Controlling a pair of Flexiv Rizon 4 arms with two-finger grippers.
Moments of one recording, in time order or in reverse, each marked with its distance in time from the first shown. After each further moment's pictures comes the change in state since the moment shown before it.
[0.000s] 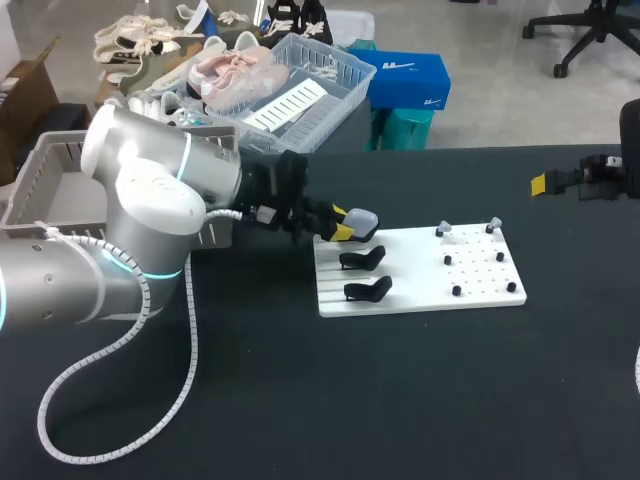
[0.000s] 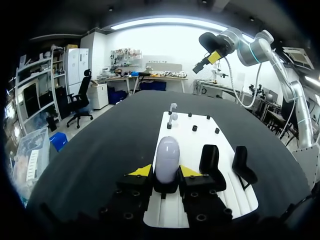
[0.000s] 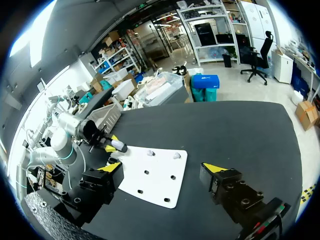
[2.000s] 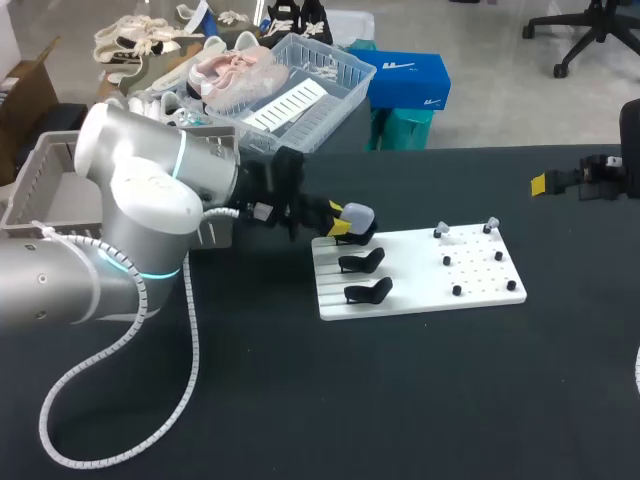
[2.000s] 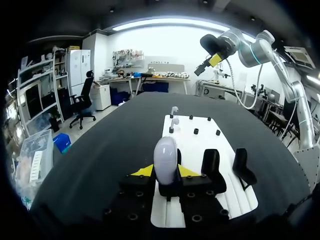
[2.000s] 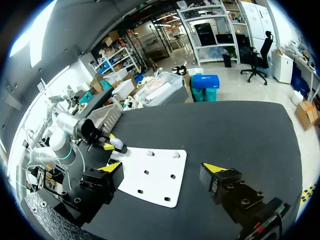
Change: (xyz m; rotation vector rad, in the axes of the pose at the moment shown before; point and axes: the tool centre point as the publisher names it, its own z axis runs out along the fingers) left arm -0.006 0.002 -0.008 -0.025 -0.007 0.005; right arm 0.000 0.000 0.000 0.000 0.000 0.000
